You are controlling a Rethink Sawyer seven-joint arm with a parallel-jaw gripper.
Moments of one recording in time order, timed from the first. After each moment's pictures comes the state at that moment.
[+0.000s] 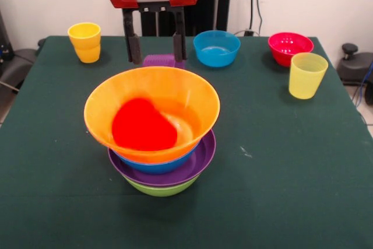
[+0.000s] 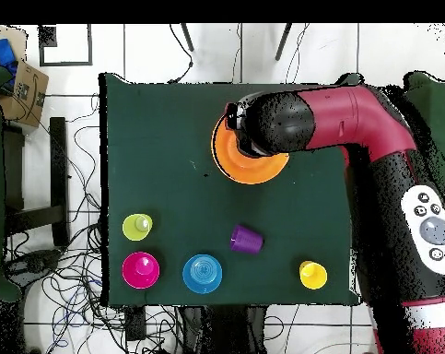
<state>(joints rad) -0.77 -0.75 0.81 1.44 -0.57 0.92 1.93</state>
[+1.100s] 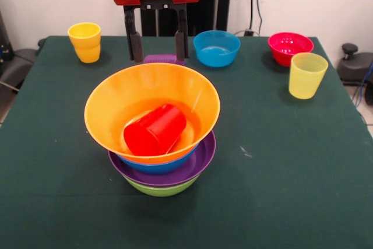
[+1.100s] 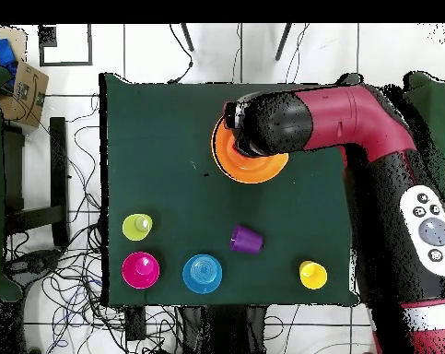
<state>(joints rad) -0.77 -0.76 0.81 1.44 -0.57 0.91 1.93</state>
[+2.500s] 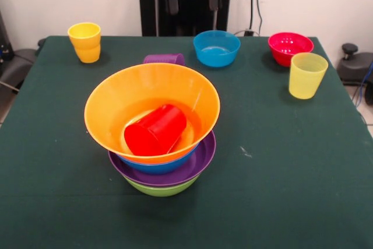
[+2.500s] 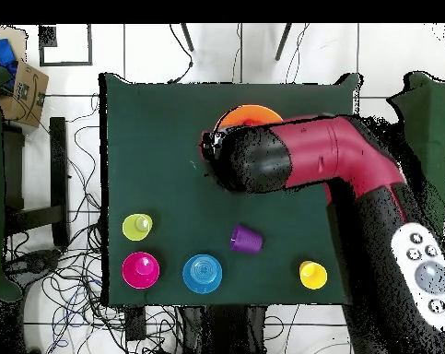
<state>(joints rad) -0.79 -0.97 0.82 1.70 -0.44 0.86 1.93</state>
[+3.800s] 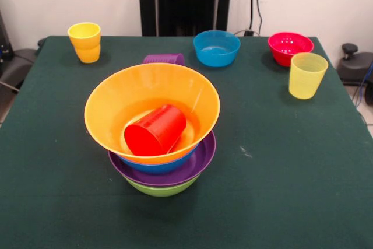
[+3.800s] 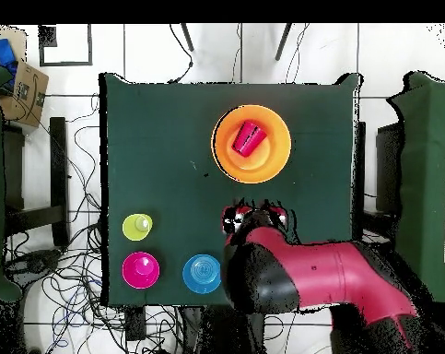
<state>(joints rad) -0.94 -1.28 0.80 2.21 -0.41 0.38 1.93</state>
